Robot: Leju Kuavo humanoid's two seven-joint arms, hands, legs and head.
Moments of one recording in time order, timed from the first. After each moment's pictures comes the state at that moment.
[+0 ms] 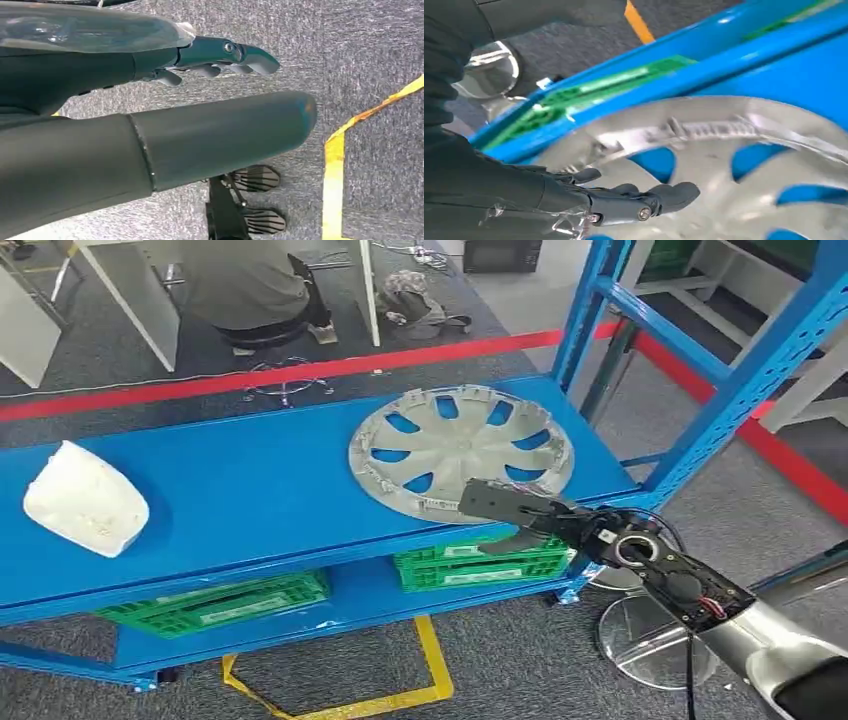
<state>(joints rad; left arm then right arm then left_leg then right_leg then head) -0.20 0.11 1.38 -0.16 -1.18 -0.21 -0.22 -0.41 -0.44 0.55 -1.41 0.23 0.32 0.27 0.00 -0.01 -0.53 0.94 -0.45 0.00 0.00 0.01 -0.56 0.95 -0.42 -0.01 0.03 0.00</state>
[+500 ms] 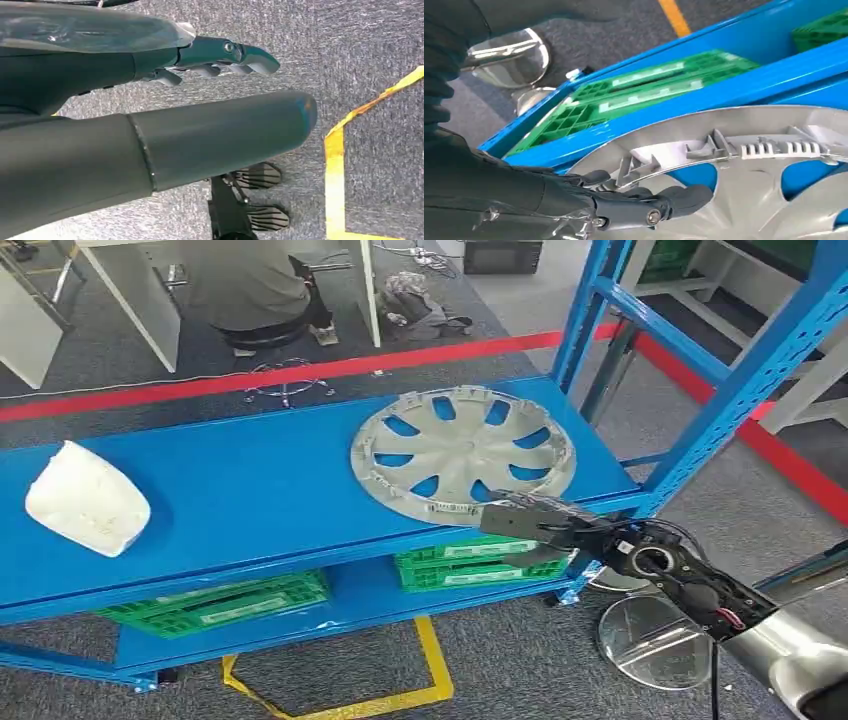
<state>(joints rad) -0.20 0.11 1.38 -0.16 -1.21 -0.23 -0.23 -0.36 -0.50 0.54 -1.38 0.33 0.34 0.27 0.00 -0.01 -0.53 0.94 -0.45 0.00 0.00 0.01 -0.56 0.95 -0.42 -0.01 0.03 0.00</state>
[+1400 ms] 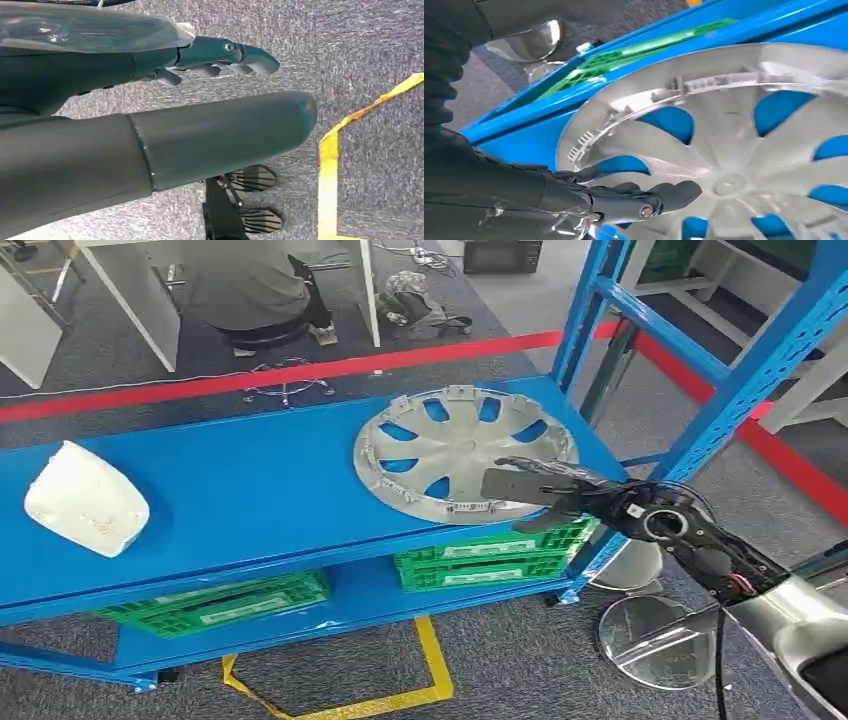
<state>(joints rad) -0.20 0.12 1.39 -0.16 -1.20 -0.22 -0.24 -0.50 -0.53 0.54 -1.42 0.27 0.42 0.29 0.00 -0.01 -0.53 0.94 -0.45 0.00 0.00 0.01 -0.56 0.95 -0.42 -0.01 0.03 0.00</state>
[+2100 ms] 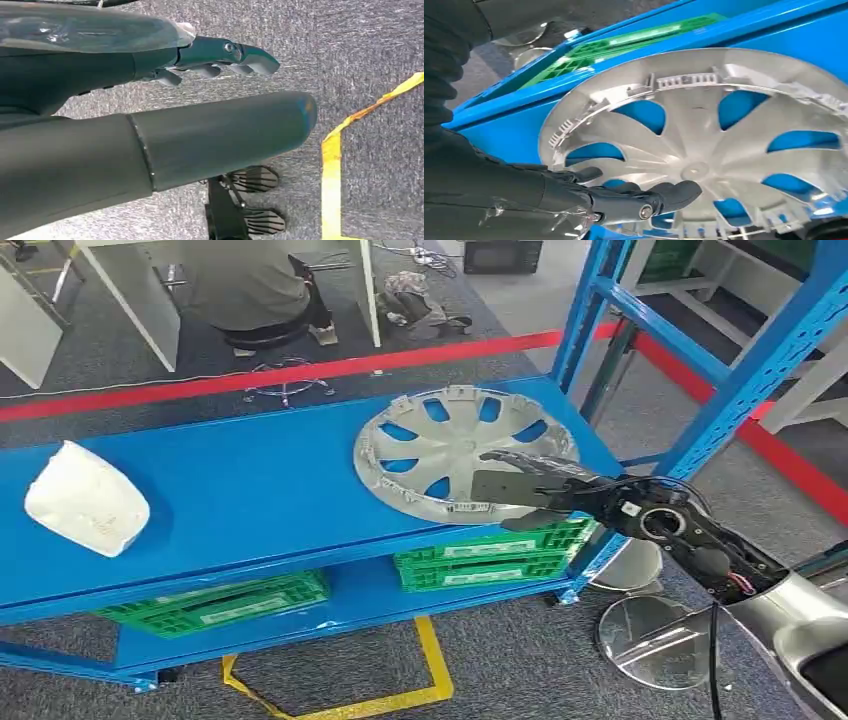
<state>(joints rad) -0.20 0.12 1.40 -0.16 -1.22 -0.22 -0.24 -0.52 -0.53 0.56 -1.46 0.31 0.43 0.26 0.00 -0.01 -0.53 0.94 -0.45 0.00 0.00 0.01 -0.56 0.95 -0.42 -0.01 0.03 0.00</state>
